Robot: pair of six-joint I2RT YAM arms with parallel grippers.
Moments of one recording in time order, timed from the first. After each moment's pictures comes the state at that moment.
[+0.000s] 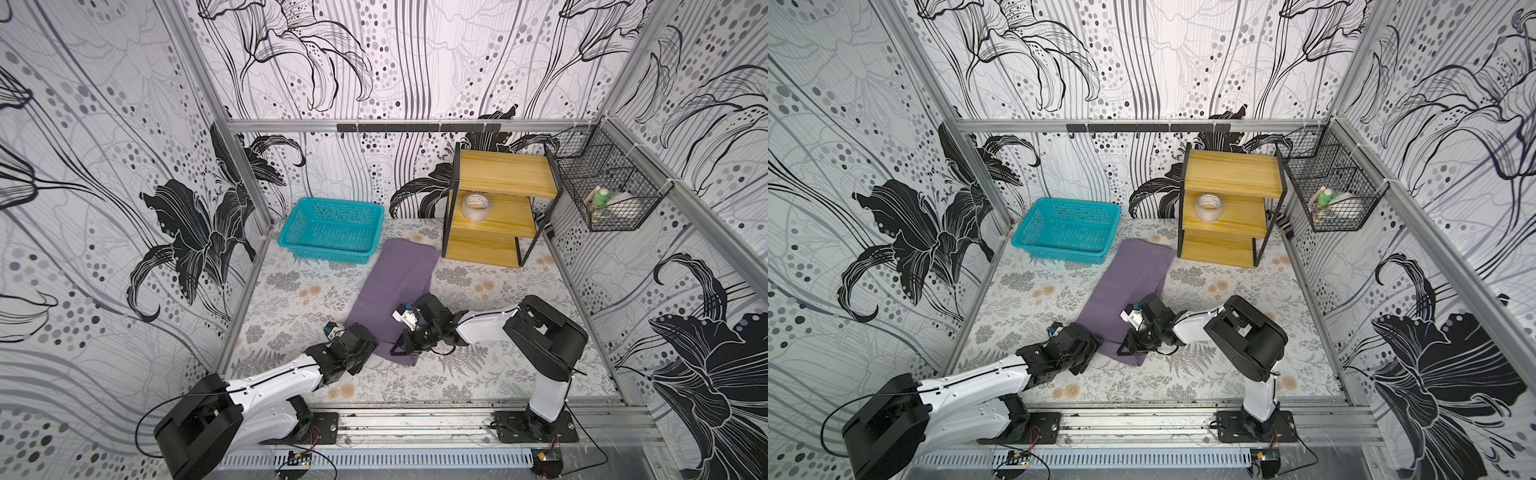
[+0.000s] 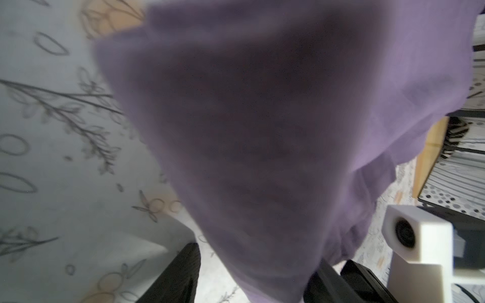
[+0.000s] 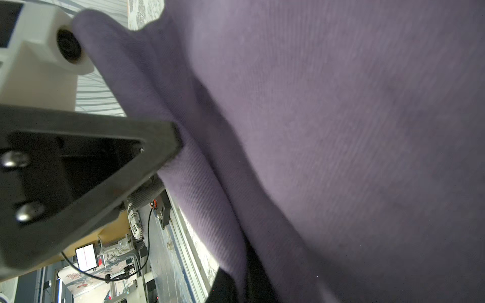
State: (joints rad) left arm -0.77 1.12 0.37 -0.20 -0.16 -1.60; right arm 0.82 1.85 0.83 0.13 -0.70 0.67
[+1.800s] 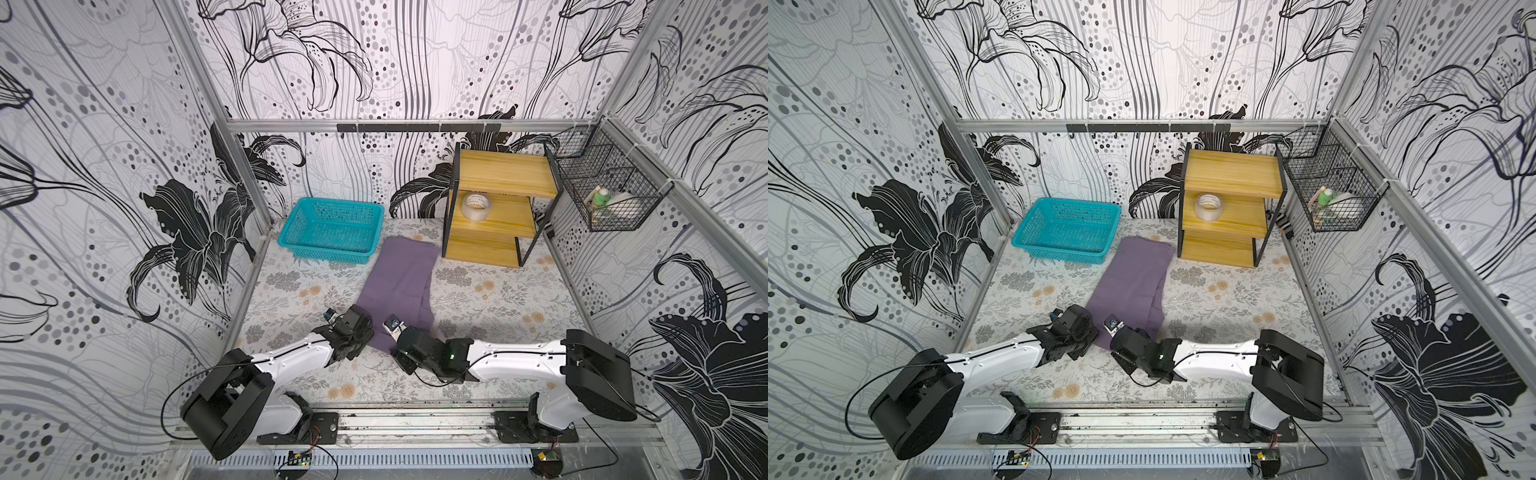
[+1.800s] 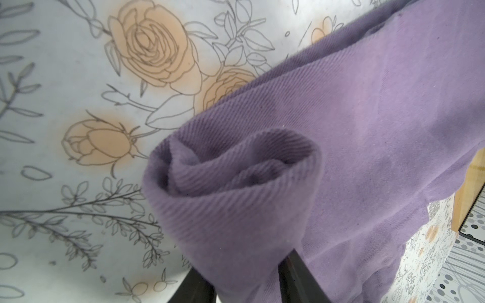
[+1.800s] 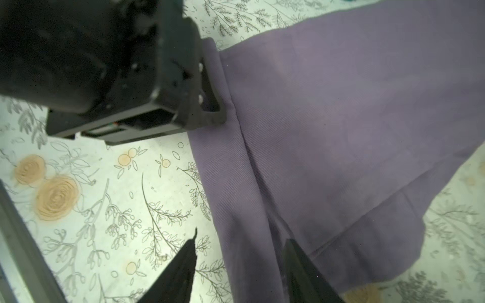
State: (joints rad) left arm -0.62 1.31 0.50 -0.22 -0.11 -1.45; right arm 1.25 1.56 0.83 -0.09 0.37 0.20
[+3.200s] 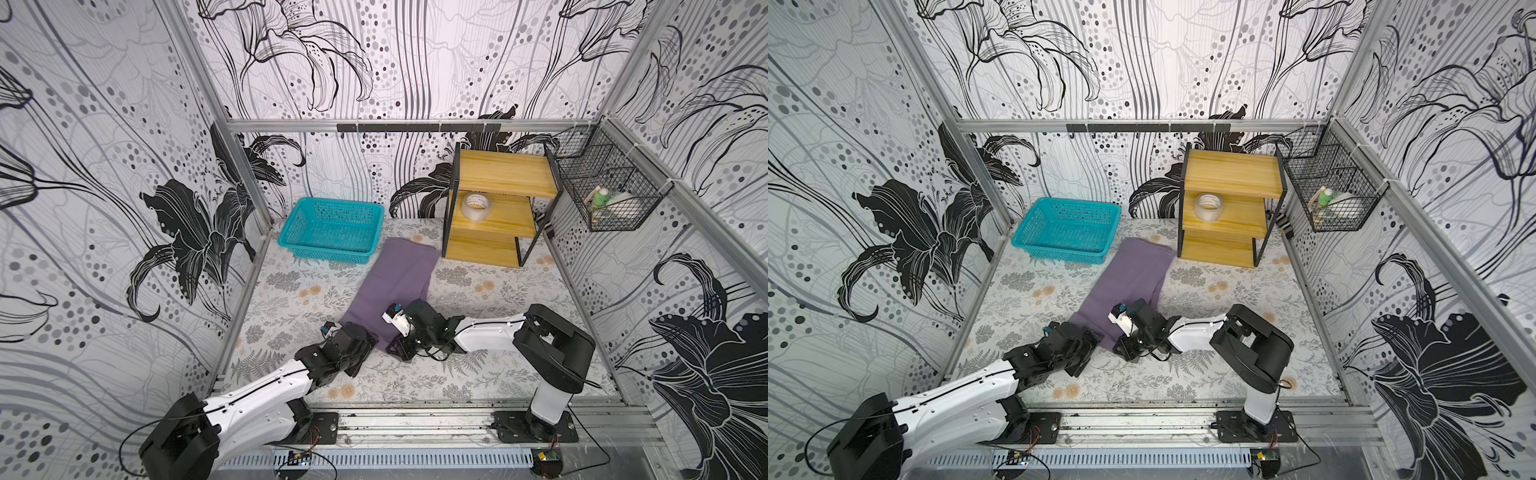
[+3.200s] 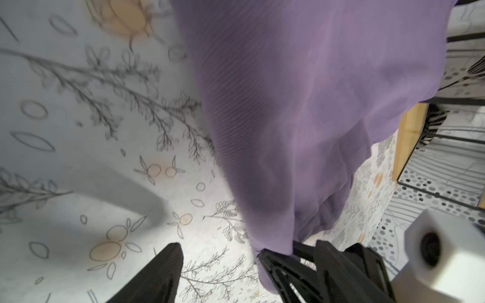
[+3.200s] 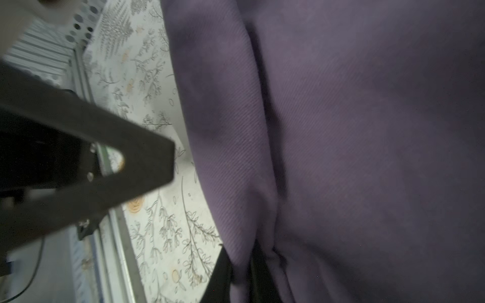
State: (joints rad) left arm -0.79 1.00 0.37 -0.28 -0.10 -1.63; right arm 0.92 1.79 0.84 0.13 -0.47 0.38
